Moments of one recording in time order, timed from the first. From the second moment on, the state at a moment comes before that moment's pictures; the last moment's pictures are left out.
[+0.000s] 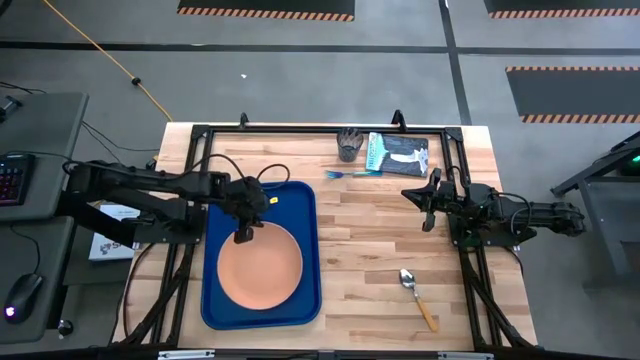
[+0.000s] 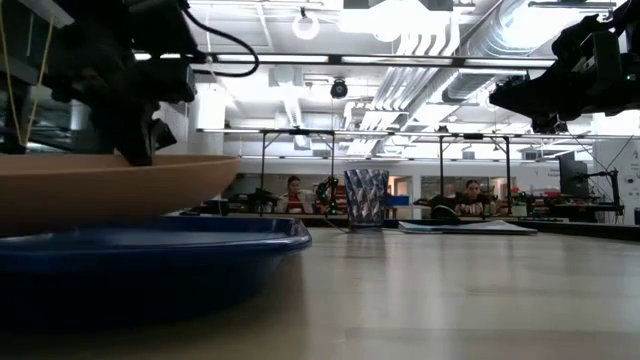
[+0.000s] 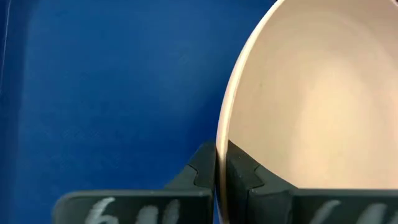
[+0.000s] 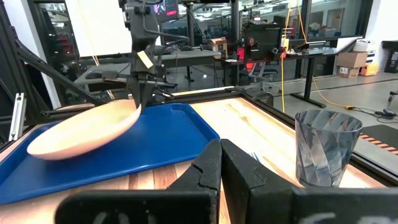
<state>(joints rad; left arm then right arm) 0.09 1.12 0.60 -0.56 0.20 -0.09 -0.06 0.04 0.01 0.05 0.18 0.04</state>
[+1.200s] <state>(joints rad) 0.19 1.08 0.83 -0.32 0.01 0.13 -0.06 0.04 0.01 0.05 0.18 0.04</state>
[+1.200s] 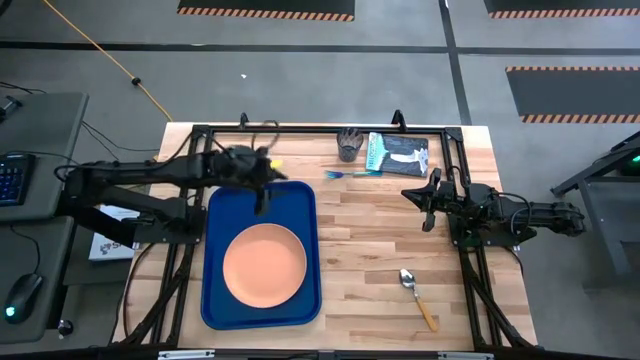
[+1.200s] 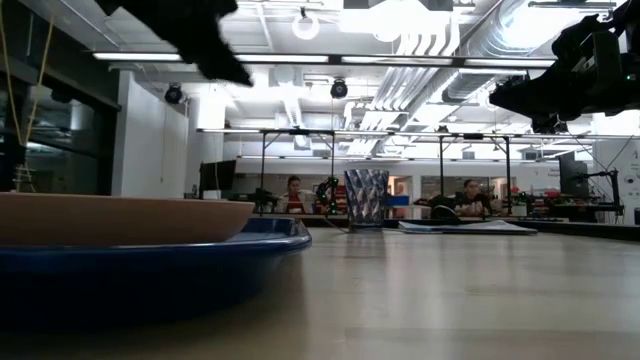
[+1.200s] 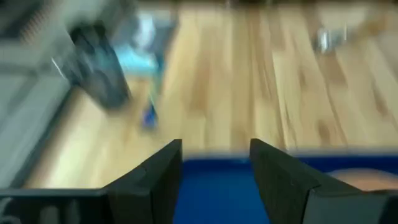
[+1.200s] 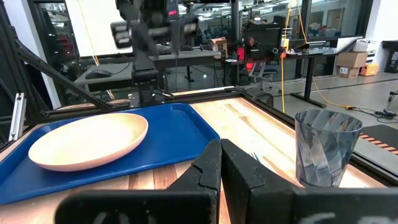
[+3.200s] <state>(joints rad) 0.33 1.00 0.41 0.60 0.09 0.16 -0.30 1.27 0.82 -0.05 0.15 -0.03</state>
